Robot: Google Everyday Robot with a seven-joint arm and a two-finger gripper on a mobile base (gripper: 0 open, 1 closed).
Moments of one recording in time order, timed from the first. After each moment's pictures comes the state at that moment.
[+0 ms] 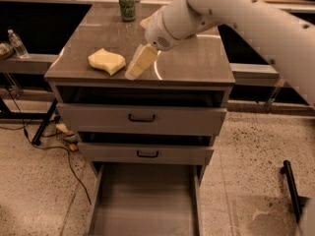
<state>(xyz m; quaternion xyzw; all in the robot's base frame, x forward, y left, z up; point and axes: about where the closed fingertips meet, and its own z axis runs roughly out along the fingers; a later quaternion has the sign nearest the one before) 0.665 0.054 0.918 -0.62 0.66 0.13 0.40</state>
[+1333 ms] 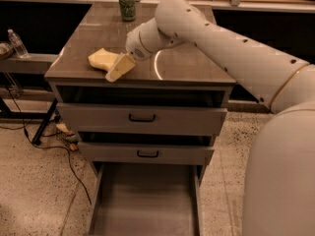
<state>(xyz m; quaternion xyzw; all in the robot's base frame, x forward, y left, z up) 0.729 0.113 0.857 -0.57 0.69 0.16 0.42</state>
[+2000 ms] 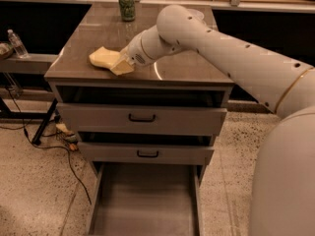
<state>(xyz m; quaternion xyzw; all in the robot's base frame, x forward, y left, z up) 0.721 0.110 0.843 -0.55 0.70 0.18 0.42</state>
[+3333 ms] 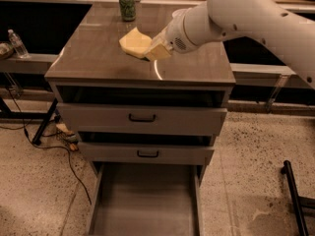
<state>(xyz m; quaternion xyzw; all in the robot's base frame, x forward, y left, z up) 0.677 -0.008 0.925 -0.51 0.73 0.10 0.45</state>
